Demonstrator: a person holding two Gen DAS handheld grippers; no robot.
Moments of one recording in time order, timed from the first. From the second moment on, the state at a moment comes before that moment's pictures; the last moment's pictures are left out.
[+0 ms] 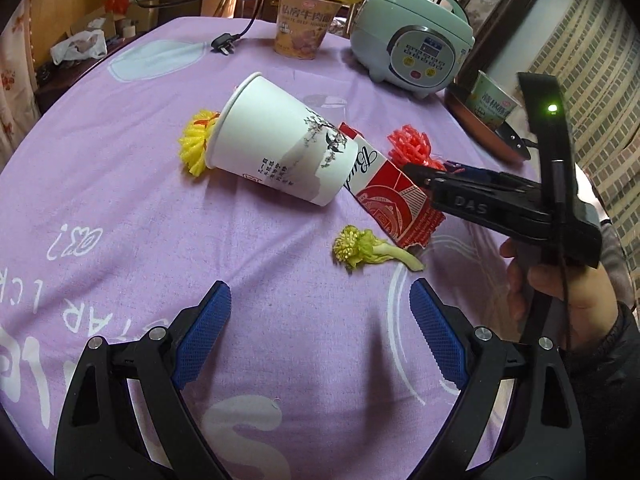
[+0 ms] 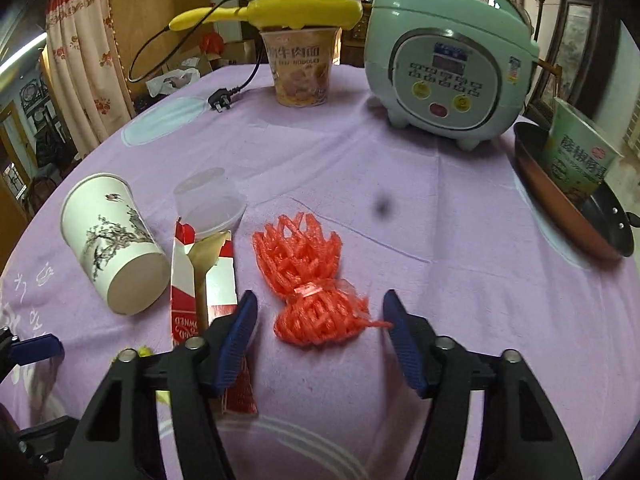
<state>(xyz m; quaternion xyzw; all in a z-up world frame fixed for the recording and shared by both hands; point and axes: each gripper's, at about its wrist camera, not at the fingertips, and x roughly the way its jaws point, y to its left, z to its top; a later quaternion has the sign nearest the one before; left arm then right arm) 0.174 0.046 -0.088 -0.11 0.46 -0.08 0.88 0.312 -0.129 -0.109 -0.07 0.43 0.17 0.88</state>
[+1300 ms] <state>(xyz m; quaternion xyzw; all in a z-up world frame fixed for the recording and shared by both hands) 0.227 -0.020 -0.106 0.10 0.49 -0.13 0.86 0.236 -0.203 -0.087 0.06 0.41 0.23 0.88</state>
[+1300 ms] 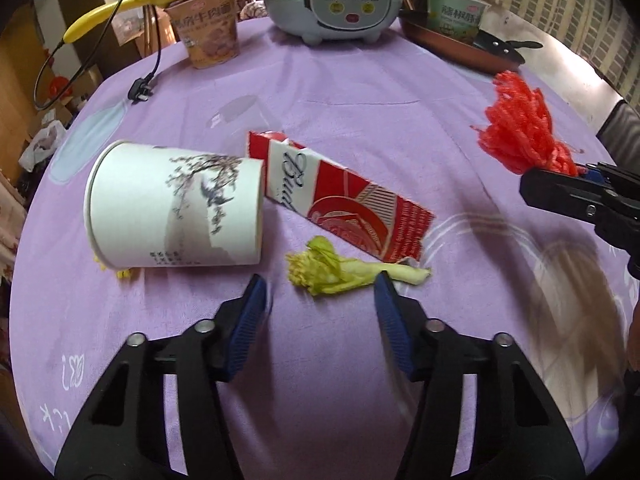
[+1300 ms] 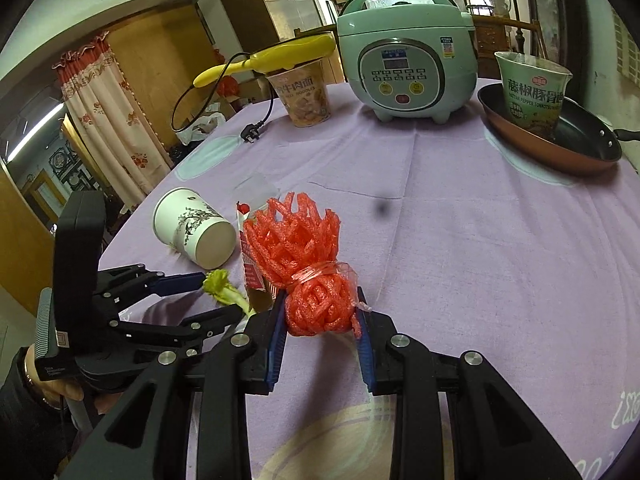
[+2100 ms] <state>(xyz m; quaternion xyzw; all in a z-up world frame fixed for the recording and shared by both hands) 0.233 -0.025 -0.101 0.03 0.53 -0.13 0.84 0.231 -0.204 -0.081 0.06 0.40 0.24 0.88</state>
